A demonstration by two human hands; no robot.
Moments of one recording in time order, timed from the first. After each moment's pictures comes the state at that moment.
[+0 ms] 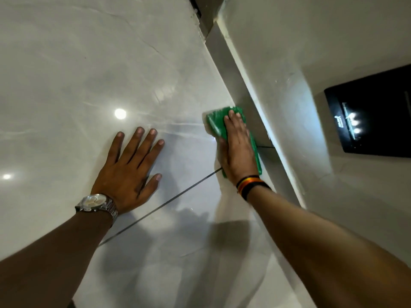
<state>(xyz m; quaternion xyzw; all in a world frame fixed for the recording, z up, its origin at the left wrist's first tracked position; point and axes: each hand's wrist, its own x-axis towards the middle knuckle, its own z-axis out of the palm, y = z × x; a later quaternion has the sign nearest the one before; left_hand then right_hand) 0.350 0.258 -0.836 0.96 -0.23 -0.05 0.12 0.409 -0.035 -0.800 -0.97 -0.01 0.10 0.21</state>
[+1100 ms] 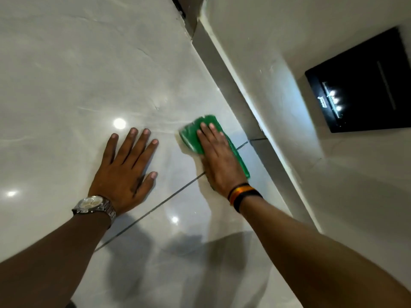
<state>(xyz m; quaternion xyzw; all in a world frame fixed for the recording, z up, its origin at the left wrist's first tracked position) 0.350 0.257 -0.831 0.96 -0.23 -0.04 0.15 0.372 -0.021 -0.798 -0.97 -0.14 0.10 0.17</state>
